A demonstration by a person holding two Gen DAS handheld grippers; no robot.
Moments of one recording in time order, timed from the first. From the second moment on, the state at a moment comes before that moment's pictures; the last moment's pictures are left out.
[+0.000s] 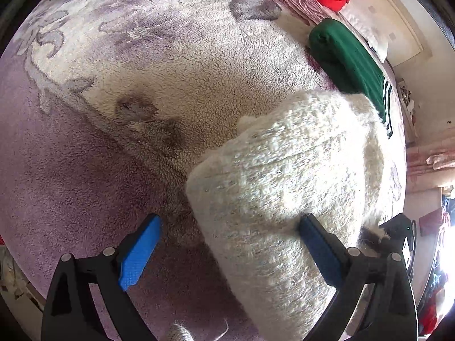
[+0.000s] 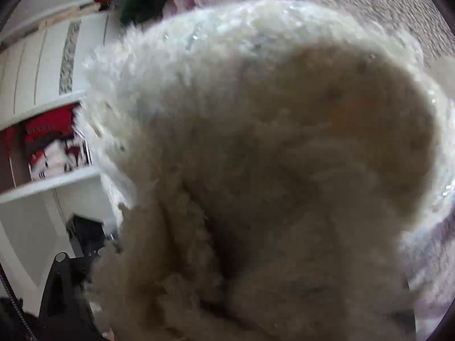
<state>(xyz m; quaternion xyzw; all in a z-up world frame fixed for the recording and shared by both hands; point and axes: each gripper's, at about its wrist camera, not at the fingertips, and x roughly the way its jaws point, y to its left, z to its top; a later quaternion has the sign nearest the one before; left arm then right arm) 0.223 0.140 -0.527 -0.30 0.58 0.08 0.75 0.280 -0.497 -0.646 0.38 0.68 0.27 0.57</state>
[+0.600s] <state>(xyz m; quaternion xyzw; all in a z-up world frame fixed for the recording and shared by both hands) 0.143 0.230 -0.511 -0.19 0.62 0.18 0.75 0.103 -0.439 -0.646 0.68 0.59 0.00 0.43</state>
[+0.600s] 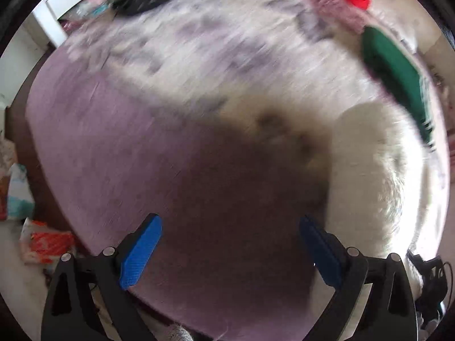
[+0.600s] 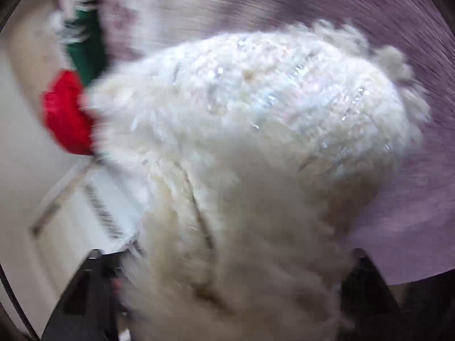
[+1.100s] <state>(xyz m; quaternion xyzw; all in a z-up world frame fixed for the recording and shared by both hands) 0.126 0.216 -0.604 -0.14 0.62 0.18 0.75 0.190 -0.395 -0.513 0.25 0.73 0.15 0.62</state>
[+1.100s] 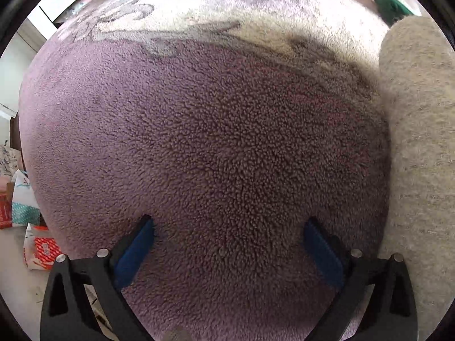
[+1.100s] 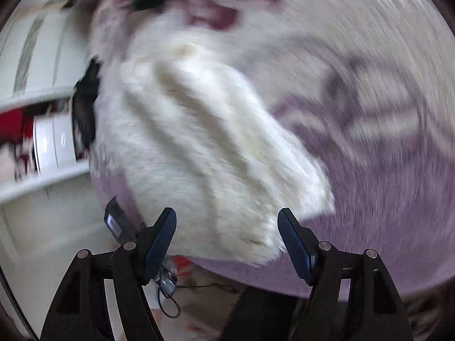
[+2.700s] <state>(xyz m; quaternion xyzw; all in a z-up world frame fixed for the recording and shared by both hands) 0.233 0.175 -0.562 -0.36 0.57 -0.06 0.74 0.311 -0.375 -0.640 0.24 0.76 0.31 0.52</state>
